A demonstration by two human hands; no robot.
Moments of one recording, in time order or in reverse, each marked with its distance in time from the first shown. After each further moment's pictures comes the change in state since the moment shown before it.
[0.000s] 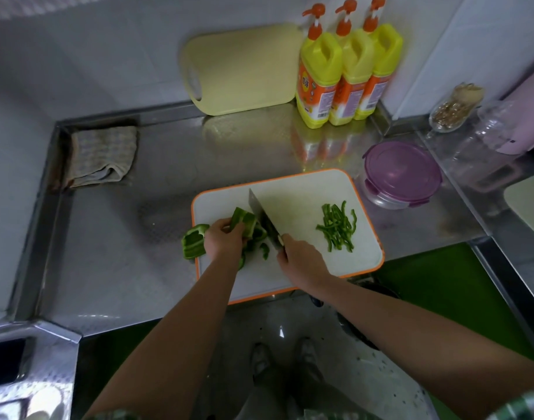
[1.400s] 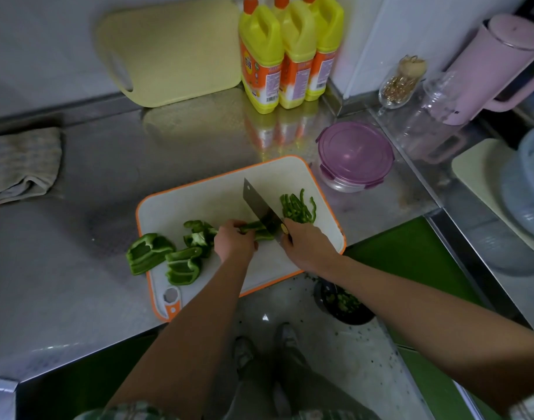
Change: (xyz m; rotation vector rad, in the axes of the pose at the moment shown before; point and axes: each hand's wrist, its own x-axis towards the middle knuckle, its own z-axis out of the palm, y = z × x) left_hand -0.021 -0.005 0.095 0.297 -0.182 0.056; right_hand -0.005 0.072 -0.043 0.047 0.091 0.063
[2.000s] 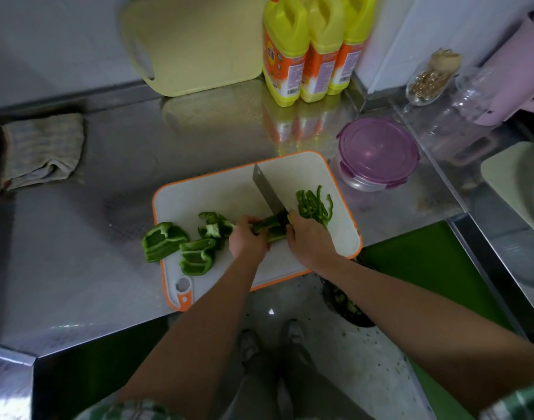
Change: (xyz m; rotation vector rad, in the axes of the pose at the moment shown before) left_hand -0.002 -0.012 0.001 -0.010 -0.054 0.018; right_hand 0.017 -0.010 0.024 -0.027 0.064 0.030
